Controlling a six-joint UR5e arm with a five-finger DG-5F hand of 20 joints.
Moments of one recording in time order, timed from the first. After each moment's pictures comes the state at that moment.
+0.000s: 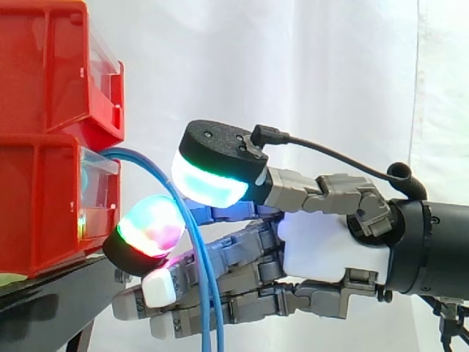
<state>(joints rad) 0.14 -2.41 -1.14 -2.59 -1.30 -0.19</state>
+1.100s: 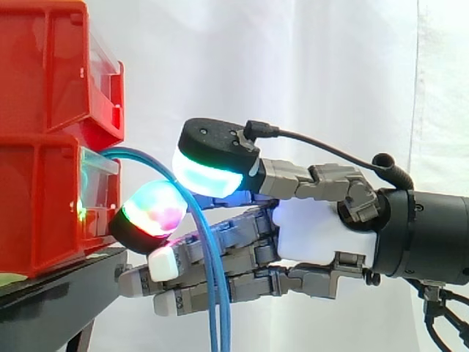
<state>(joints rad) 0.11 -2.41 -1.12 -2.60 -1.32 -0.19</state>
